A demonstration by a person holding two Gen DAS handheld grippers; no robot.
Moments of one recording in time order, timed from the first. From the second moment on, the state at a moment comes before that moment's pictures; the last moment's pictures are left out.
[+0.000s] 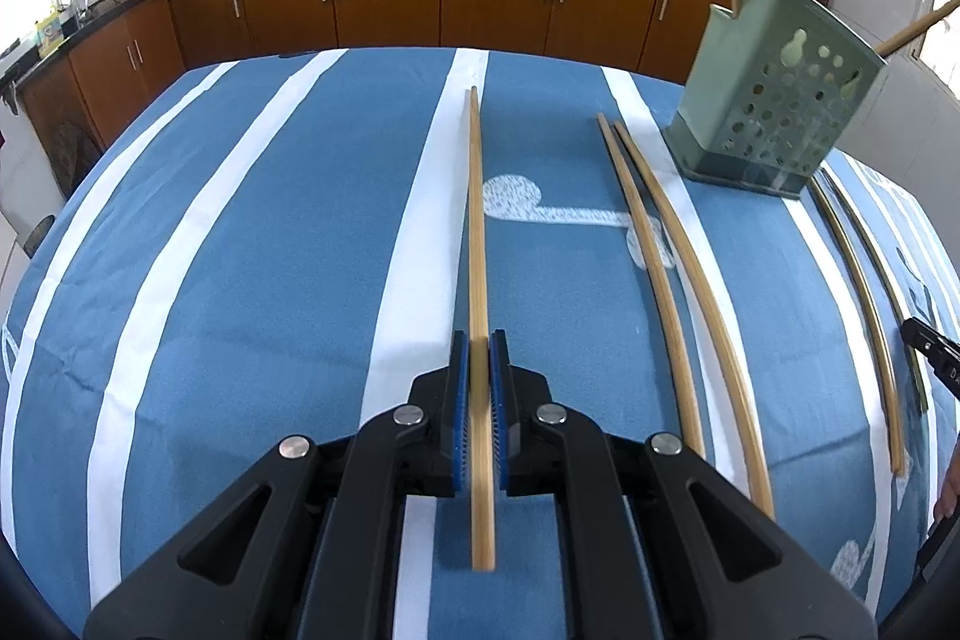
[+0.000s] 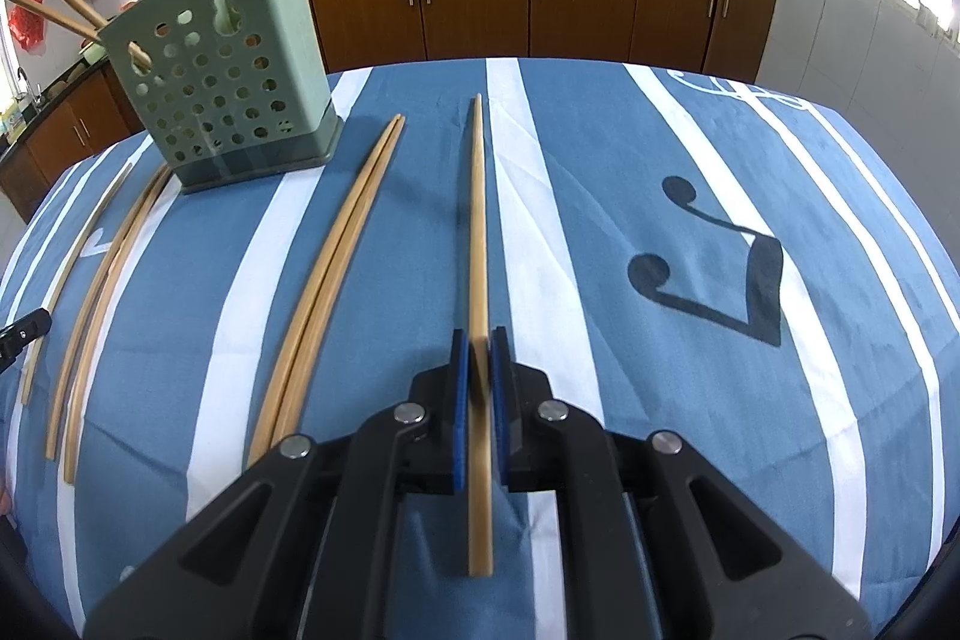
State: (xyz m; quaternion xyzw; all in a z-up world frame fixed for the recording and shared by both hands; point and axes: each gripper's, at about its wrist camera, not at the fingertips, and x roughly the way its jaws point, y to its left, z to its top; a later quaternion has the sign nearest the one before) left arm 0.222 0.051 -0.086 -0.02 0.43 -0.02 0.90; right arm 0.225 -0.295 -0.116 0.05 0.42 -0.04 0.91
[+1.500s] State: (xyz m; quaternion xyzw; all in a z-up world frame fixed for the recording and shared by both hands) left arm 0.192 0.064 0.056 -0.05 0.26 -0.03 0.96; right arm 0.187 -0.316 0.025 0.08 0.24 -0.03 0.97
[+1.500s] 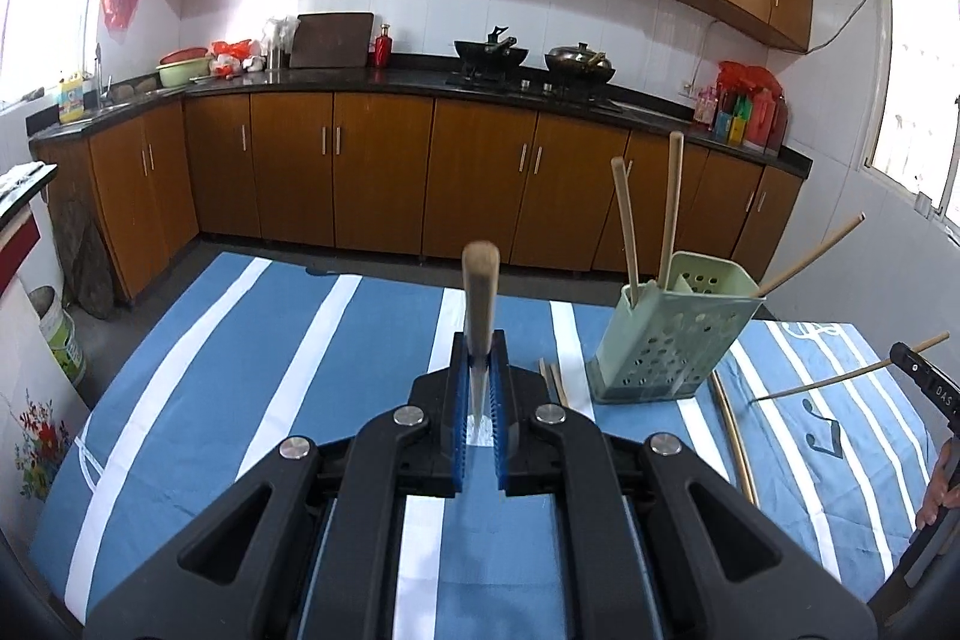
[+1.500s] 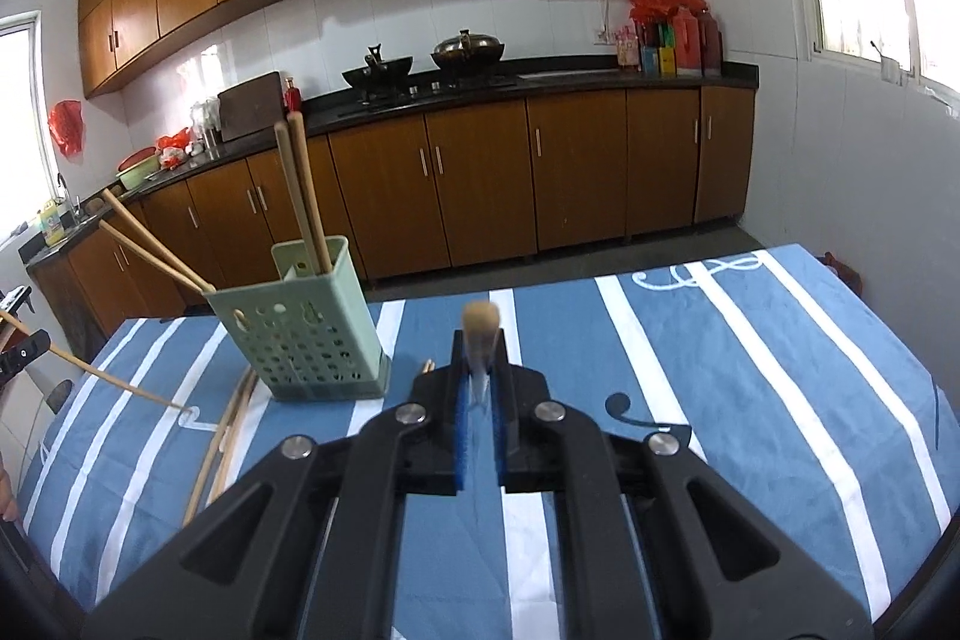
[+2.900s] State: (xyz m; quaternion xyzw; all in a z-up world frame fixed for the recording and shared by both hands) left arm 0.263 -0.044 0.139 -0.09 0.09 -0.08 0.99; right arm 0.284 -0.266 0.128 0.08 0.28 0.11 0.95
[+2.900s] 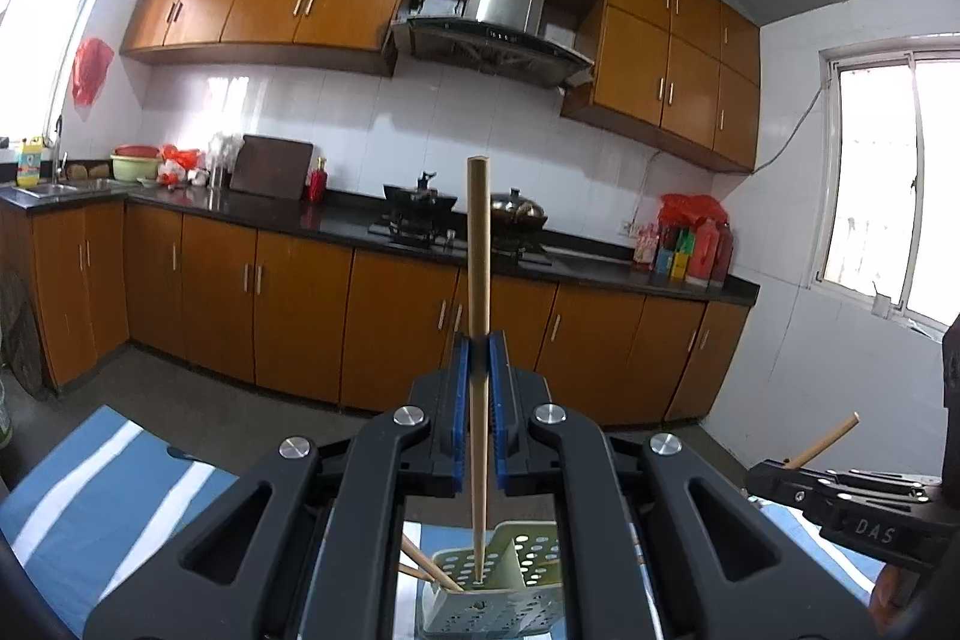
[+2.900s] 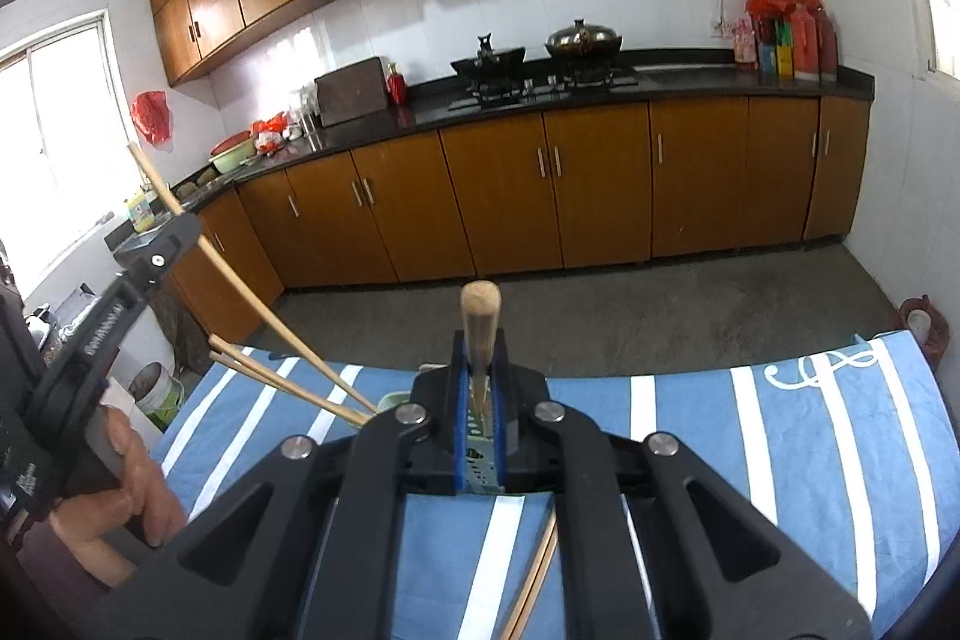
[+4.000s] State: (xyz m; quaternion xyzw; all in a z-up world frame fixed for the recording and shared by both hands) left arm 0.193 0.012 0.107 -0.06 0.17 -0.07 0.98; right arm 0.221 -0.328 0.048 0.10 0.31 -0.01 0.95
